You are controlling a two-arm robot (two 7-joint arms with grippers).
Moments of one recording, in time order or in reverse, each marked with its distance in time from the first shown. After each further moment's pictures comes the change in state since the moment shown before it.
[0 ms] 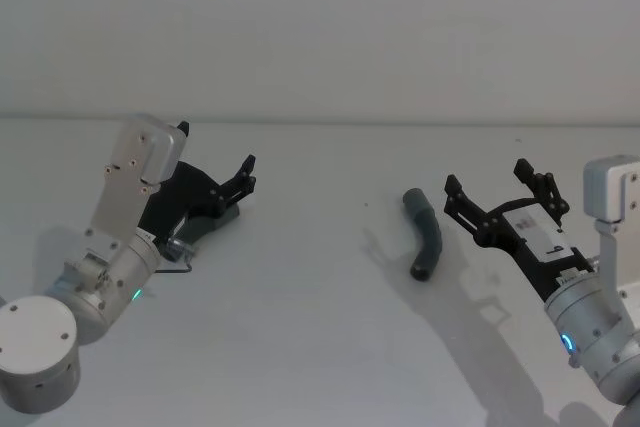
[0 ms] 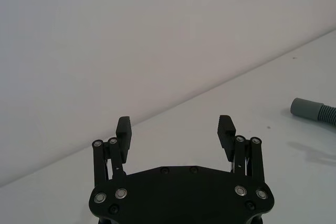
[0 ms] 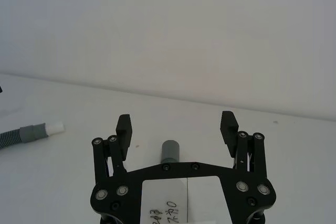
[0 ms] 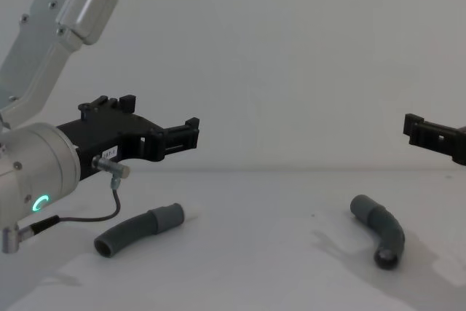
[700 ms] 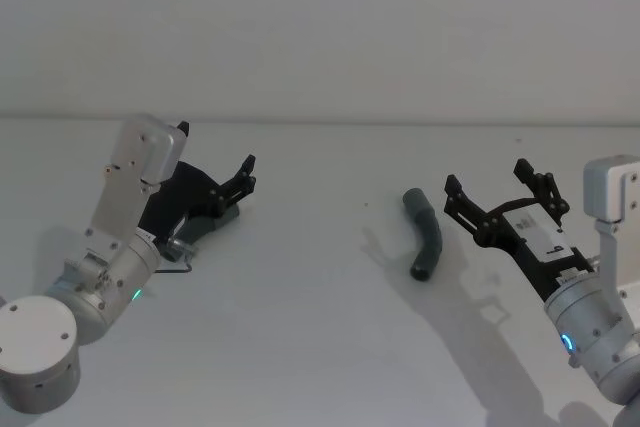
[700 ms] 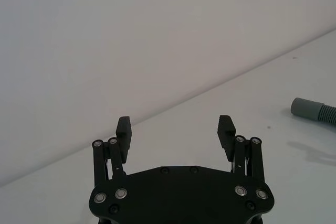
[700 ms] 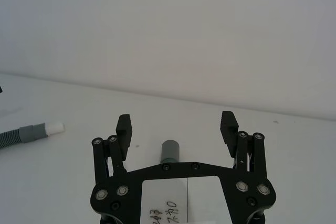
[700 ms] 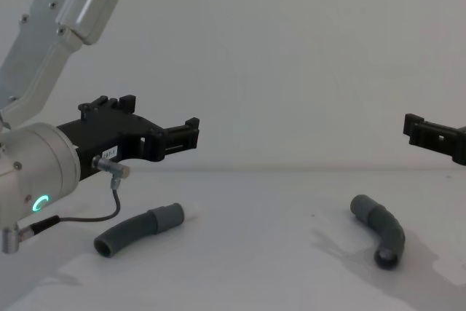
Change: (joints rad) left arm 0.000 0.000 0.000 0.000 0.000 0.000 0.000; right arm 0.000 0.000 0.000 0.000 0.000 0.000 0.000
